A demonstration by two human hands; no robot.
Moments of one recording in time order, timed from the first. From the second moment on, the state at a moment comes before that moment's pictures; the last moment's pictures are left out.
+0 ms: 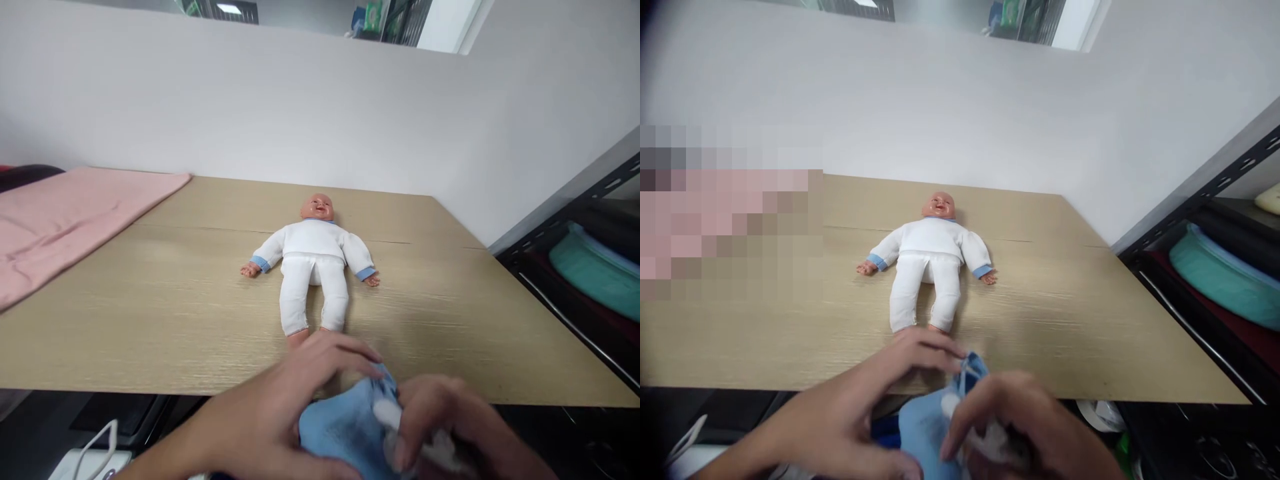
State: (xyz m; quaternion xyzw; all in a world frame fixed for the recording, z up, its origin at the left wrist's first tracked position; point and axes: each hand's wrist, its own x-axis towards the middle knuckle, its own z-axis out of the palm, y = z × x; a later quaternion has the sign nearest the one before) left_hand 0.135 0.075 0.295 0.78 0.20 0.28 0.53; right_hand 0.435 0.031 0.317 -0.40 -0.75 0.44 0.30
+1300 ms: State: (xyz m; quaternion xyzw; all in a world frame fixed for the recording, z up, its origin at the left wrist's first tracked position) left_hand 0.079 0.312 0.351 0.80 0.14 0.06 0.58; right_hand 0.377 0.274 0.341 -0.30 -0.78 0.49 0.24
